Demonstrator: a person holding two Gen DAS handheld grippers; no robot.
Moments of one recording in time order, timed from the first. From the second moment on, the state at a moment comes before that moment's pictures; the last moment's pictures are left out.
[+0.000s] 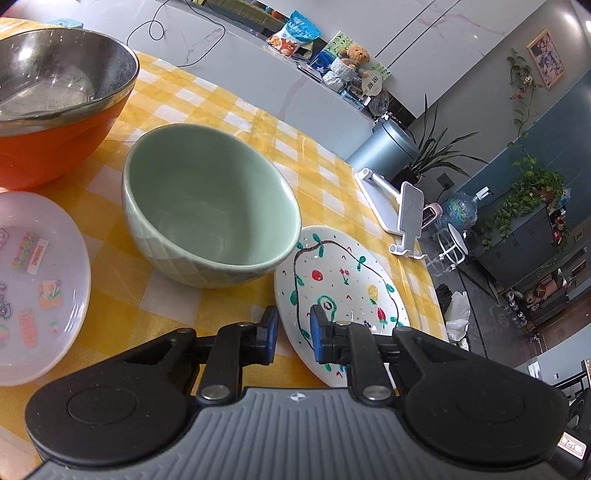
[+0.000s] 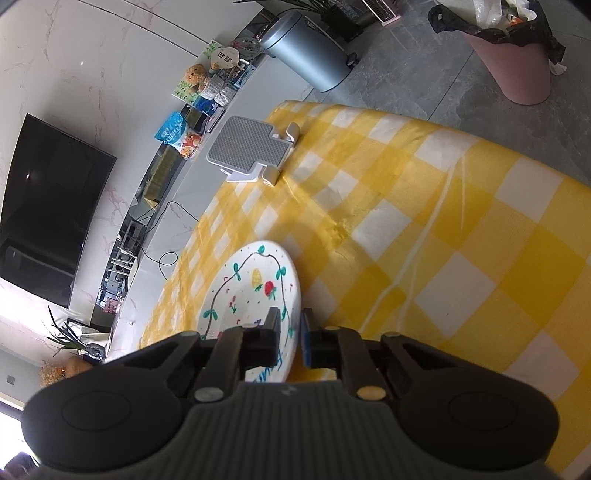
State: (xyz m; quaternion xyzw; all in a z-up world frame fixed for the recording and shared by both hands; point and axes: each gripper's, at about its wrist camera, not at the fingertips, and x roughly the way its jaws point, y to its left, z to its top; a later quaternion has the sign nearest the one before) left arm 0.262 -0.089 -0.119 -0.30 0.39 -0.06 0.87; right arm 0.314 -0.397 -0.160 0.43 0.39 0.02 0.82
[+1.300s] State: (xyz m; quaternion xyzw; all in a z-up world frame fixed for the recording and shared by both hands) left arm 0.123 -0.050 -0.104 -0.29 0.45 -0.08 0.84; right arm 0.136 -0.350 -0.121 0.35 0.45 0.02 0.82
